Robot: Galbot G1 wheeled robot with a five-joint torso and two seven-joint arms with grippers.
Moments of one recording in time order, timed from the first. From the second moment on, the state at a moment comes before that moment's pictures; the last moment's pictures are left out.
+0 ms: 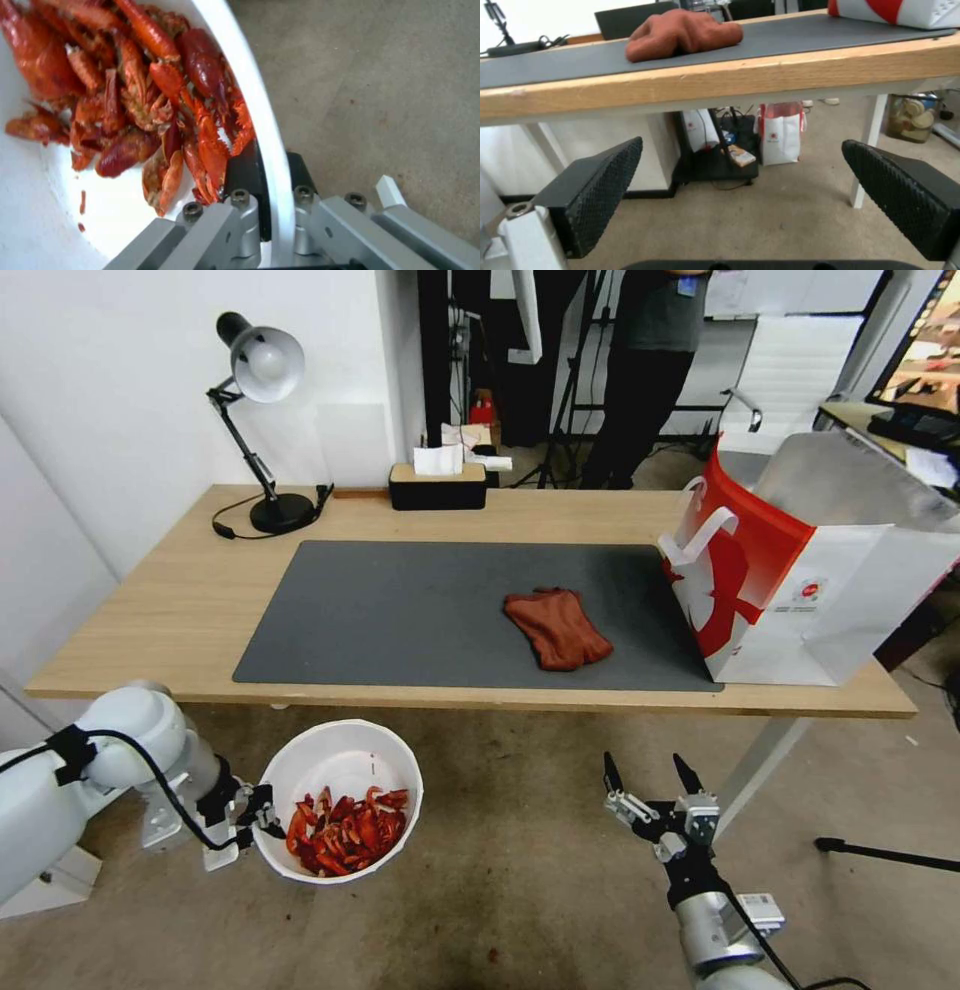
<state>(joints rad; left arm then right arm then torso) 0.88 -0.29 -0.03 -1.90 0.46 -0.74 1.12 -1.70 1.16 0.33 1.96 0.35 0.30 0.19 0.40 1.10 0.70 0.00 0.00</state>
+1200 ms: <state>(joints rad) 0.24 -0.36 0.26 -1.73 0.07 -0.53 1.12 -1.75 1.19 0.30 2.01 0.17 0.32 0.16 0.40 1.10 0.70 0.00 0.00</state>
